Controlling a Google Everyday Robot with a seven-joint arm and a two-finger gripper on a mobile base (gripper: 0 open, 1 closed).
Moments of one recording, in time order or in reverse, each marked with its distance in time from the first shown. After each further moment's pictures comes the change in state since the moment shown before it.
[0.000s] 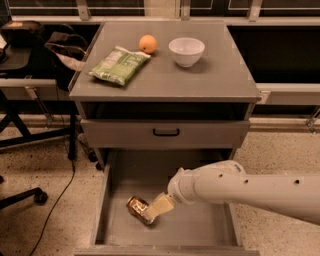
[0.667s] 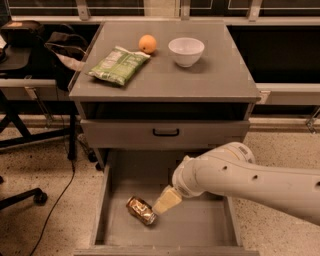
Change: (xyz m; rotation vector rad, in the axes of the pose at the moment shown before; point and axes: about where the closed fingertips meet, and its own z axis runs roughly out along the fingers) arm -0.017 -0.010 -0.055 0.079 0.090 -0.133
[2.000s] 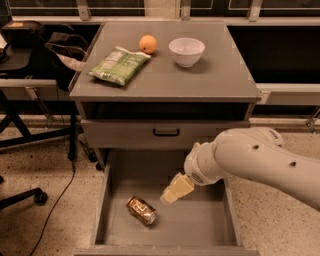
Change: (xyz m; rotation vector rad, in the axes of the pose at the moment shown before) arm -0.017 -0.020 -0.066 0.000 -0.038 -0.004
